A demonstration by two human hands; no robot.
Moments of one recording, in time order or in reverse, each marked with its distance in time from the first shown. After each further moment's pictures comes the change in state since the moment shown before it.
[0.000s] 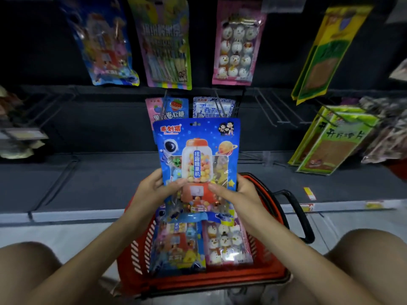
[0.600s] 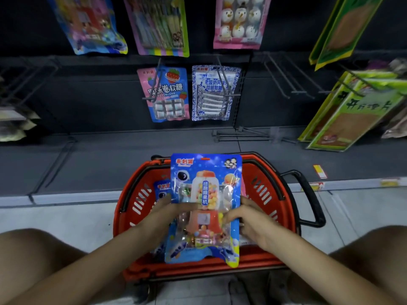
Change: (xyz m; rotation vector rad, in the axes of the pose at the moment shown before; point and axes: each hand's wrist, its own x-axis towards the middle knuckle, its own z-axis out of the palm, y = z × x) left_hand 0.001 -0.089 0.008 -0.078 -0.056 -0.521; right_hand 0.002 0.098 -0.032 0.028 -0.059 0.537
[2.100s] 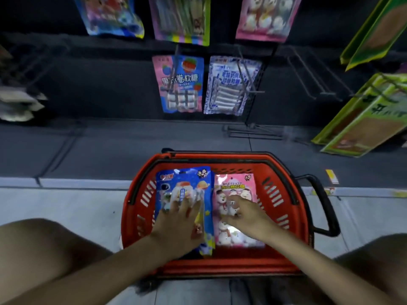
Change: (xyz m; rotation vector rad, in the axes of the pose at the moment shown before) left_hand 0.004 -0.035 -0.006 1.879 0.056 0.239; right_hand 0.018 -0.013 0.016 -1.073 0.017 -0.167
